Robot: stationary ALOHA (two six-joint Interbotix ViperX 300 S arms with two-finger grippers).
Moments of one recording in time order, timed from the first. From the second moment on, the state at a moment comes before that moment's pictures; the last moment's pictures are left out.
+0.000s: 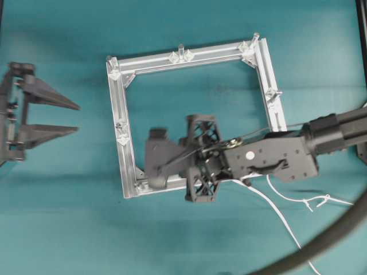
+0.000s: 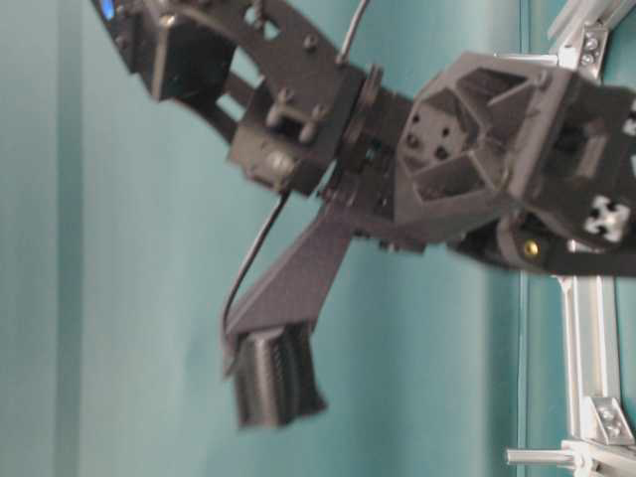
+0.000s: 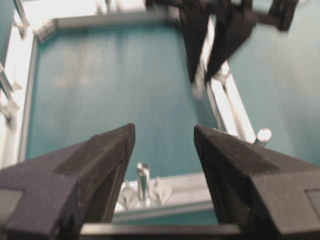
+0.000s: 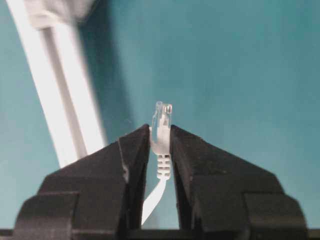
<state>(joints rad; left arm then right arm) -0.01 -0.95 1.22 -0.06 0.00 0.05 0.20 0.27 0.20 -0.34 0.69 0.37</state>
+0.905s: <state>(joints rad) -0.01 -1.33 1.32 -0.06 0.25 0.05 0.38 0.56 -0.27 -0.26 0.87 0.10</state>
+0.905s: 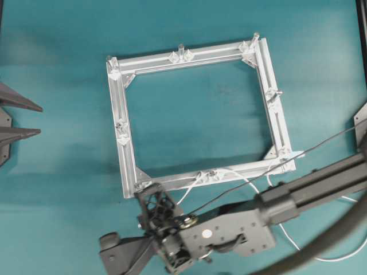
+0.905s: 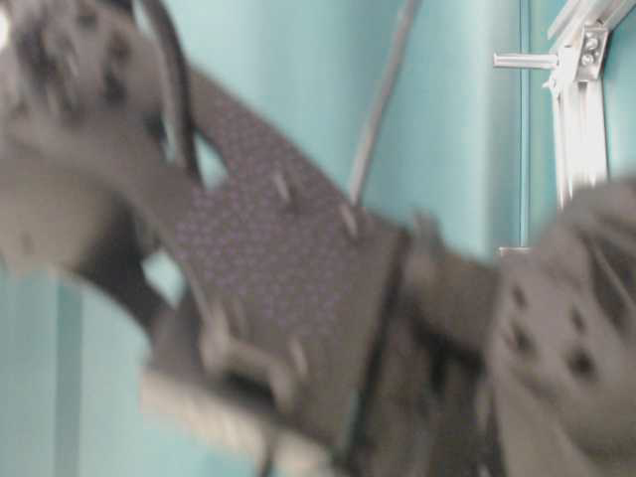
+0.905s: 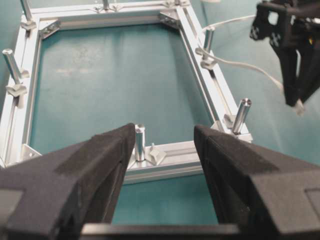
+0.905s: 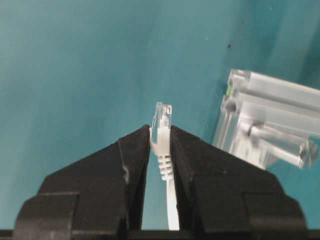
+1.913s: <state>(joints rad) -0.01 -1.33 1.37 -0.06 0.24 0.05 0.22 0.84 -0.76 -0.24 1.01 0.76</state>
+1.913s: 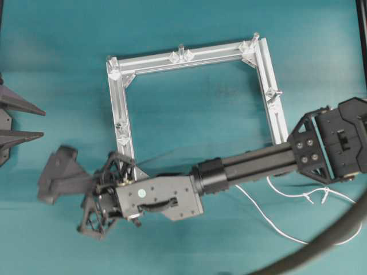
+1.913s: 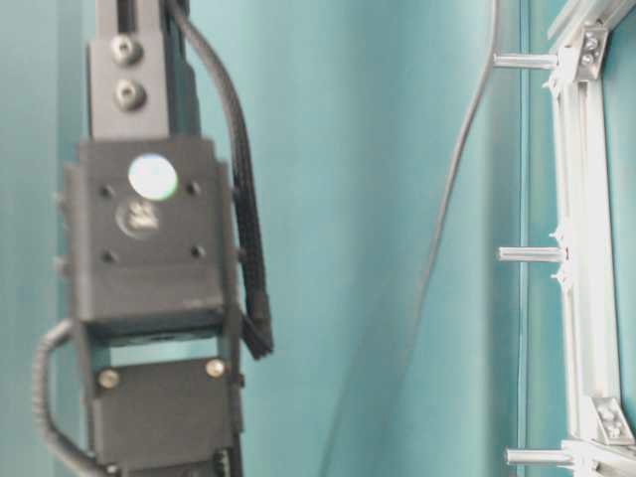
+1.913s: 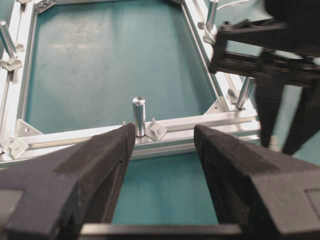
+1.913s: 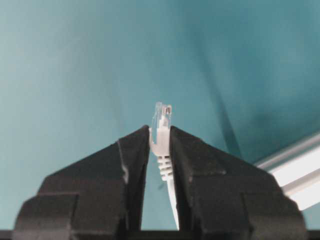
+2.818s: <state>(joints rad) -0.01 -1.33 1.37 -0.06 0.24 0.05 0.16 0.59 -0.31 -0.47 0.91 1.29</state>
